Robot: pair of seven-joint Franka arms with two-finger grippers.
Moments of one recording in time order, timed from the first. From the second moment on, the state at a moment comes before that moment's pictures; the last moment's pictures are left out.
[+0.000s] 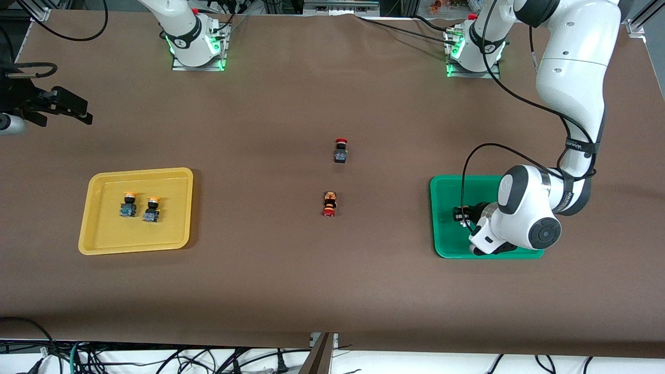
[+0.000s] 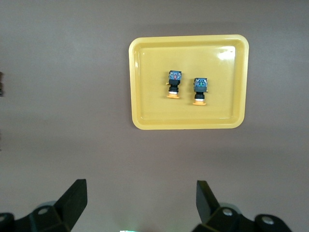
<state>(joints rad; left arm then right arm) -0.04 0.80 -0.10 -1.43 -0.11 1.84 -0.20 0.06 0.02 -0.07 -1.57 0.02 1.52 -0.06</state>
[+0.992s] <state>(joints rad) -0.01 0.58 -0.12 -1.31 -0.13 1.66 -0.18 0.05 0.02 -0.07 -1.56 0.02 1.52 -0.06</state>
